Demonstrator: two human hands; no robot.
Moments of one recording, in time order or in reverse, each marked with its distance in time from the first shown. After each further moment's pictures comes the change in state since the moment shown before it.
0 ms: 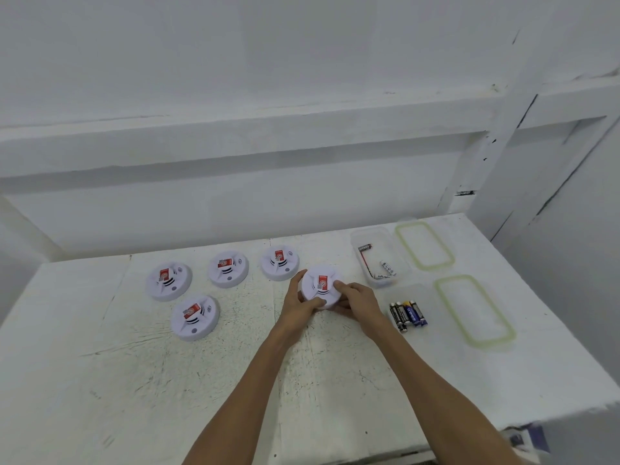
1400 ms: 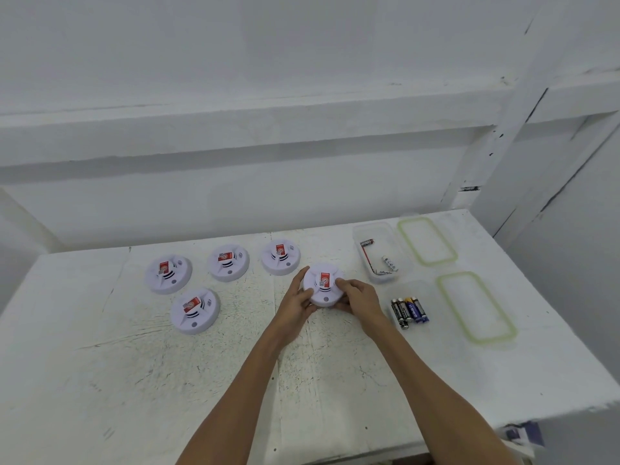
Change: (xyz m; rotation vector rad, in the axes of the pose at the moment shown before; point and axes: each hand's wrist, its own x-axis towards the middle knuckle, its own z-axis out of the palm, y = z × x) left_hand 0.001 -0.006 -0.011 -0.237 -0.075 -0.130; right_hand -0.004 0.005 0.004 0.017 0.015 -0.041
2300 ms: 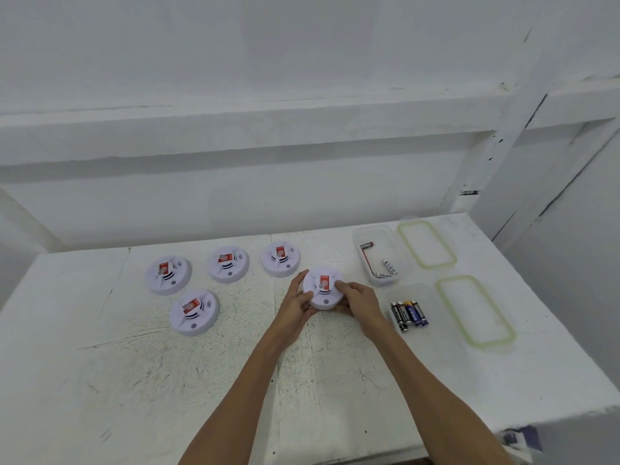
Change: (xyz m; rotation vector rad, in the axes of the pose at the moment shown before) left_hand -0.002 0.001 0.002 -0.061 0.013 0.012; right_hand 0.001 0.000 -0.001 -0.051 0.006 0.011
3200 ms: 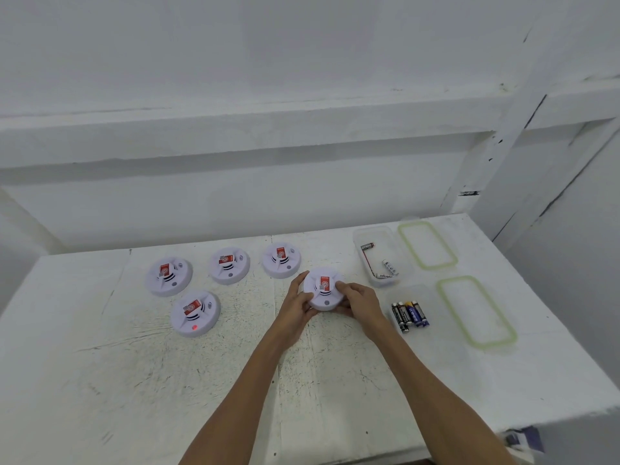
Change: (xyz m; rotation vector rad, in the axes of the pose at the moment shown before) left_hand 0.003 -0.004 -0.004 0.022 0.000 0.004; right_hand 0.000 0.000 -0.001 0.011 -0.024 -0.017
